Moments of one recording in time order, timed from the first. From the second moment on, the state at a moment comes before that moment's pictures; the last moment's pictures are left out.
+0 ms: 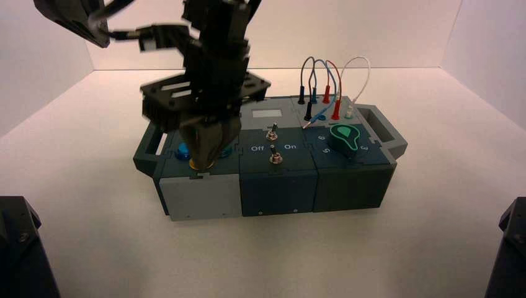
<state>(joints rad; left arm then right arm) -0.27 -0.54 0.88 -0.03 0.81 0.05 1.08 0.21 0.49 0.23 0.65 0.02</state>
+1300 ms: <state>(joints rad) -0.29 -0.54 0.89 -0.03 0.81 0.05 1.04 0.14 0.47 0.23 0.74 0.03</state>
